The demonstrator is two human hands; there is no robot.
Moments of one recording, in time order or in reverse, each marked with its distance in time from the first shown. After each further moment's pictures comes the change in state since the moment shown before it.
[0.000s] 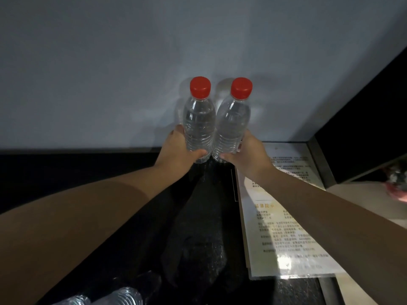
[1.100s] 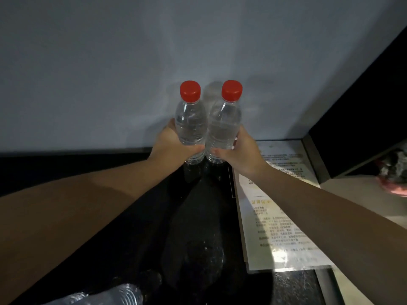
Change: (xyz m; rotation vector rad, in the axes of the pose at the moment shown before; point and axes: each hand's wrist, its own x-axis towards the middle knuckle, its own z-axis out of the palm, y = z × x) left_hand -0.004 0.006 -0.008 -0.110 0.027 -0.007; right_hand 0.002 0.014 0.008 0.269 0.026 -0.074
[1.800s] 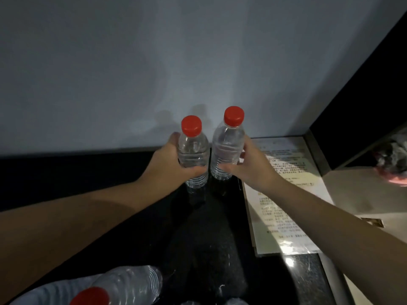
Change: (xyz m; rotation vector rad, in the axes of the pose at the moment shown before) left_hand -0.071 0.008 -0.045 0.112 -0.146 0.105; right_hand -0.051 -0.003 -0.001 -0.060 -0.088 -0.078
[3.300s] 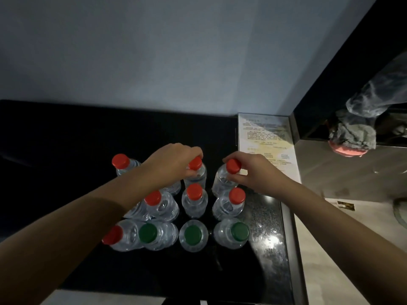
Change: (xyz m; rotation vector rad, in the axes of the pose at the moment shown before) left_hand -0.191 0.094 -0.042 0.697 -0.319 0.094; right_hand -0.198 -0.106 -0.043 -0.447 -0.365 -0.207
